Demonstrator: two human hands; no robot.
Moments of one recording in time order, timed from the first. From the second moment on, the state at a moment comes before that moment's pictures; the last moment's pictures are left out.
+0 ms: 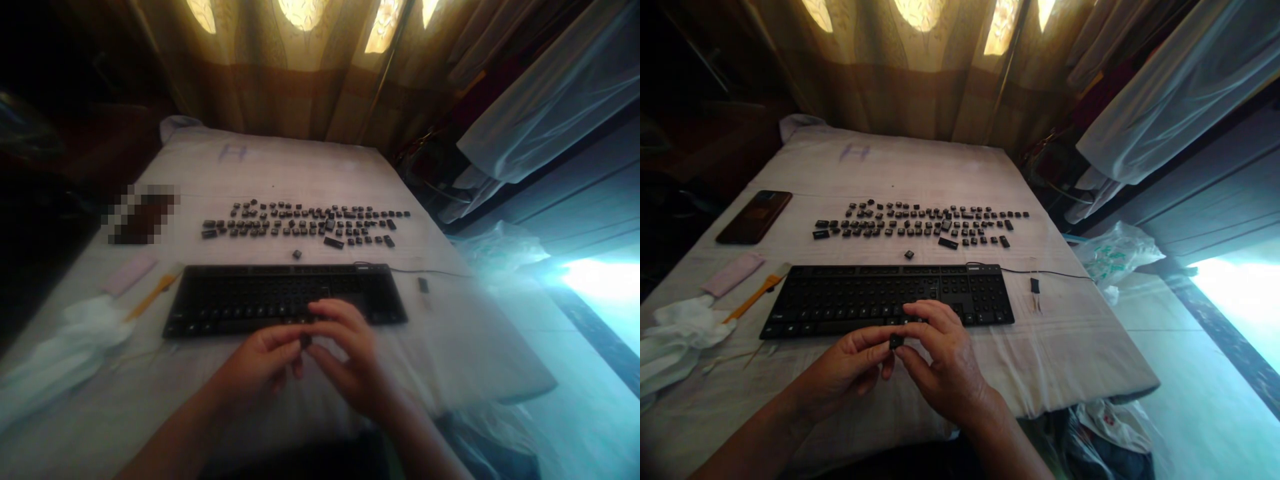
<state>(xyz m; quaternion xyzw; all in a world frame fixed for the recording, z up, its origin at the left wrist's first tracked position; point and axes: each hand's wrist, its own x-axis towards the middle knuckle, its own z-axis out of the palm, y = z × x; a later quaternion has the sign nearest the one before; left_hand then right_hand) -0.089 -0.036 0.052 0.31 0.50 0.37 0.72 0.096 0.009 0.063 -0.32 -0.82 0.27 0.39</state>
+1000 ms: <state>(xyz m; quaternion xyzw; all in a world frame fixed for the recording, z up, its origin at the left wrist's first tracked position) -0.122 -0.049 0.039 0.67 0.60 0.39 0.17 0.088 0.055 0.026 -0.39 -0.85 0.20 0.30</state>
